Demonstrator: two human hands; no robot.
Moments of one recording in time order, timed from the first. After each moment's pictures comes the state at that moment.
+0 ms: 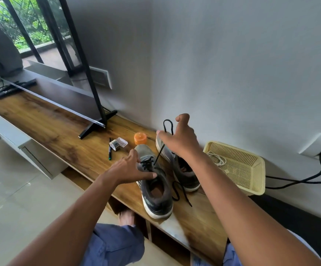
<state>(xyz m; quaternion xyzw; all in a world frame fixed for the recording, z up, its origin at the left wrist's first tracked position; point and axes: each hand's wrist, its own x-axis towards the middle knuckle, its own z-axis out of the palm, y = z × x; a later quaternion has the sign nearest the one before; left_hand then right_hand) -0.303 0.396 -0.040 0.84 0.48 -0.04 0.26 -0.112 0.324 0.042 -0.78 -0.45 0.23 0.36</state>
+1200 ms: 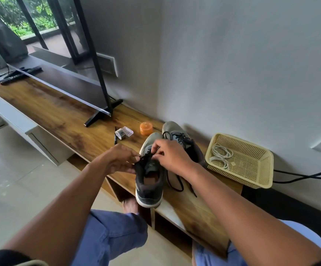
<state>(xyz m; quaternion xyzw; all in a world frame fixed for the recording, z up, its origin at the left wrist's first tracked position) -0.328 0.409 -0.035 0.53 0.57 0.09 0.62 -0.139 0.323 -0.041 -0.67 -0.66 0.21 0.26</state>
